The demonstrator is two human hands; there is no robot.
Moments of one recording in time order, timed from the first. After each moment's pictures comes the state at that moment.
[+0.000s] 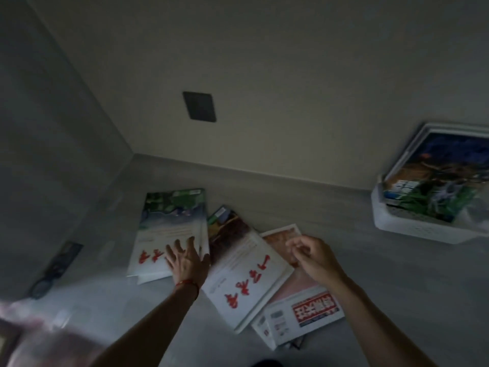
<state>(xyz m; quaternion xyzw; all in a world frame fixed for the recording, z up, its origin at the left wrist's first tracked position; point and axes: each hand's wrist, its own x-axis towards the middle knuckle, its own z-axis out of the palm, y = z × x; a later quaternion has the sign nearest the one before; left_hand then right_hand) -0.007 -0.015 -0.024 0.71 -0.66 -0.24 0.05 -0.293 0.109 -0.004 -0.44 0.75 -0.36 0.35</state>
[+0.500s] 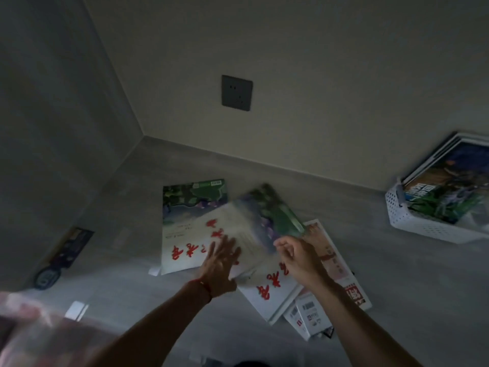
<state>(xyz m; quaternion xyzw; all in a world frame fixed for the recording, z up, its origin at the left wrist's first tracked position) 0.056 -0.034 -0.057 0.36 -0.91 -0.16 -0.12 -0.167 0.064 -0.010 -0.48 0.78 -0.27 0.31</state>
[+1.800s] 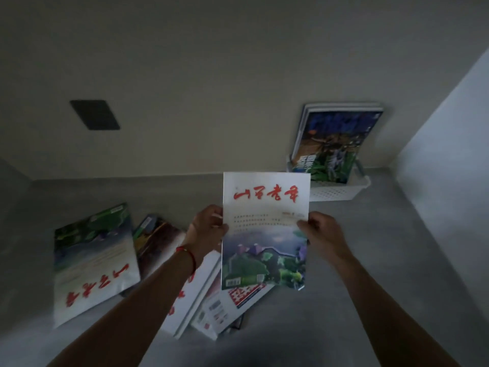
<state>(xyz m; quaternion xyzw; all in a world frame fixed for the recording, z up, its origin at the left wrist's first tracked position) -0.187 0.037 0.066 0.45 -0.71 -0.52 0.13 -0.402 0.227 0.037 -0.27 0.86 -0.38 0.20</state>
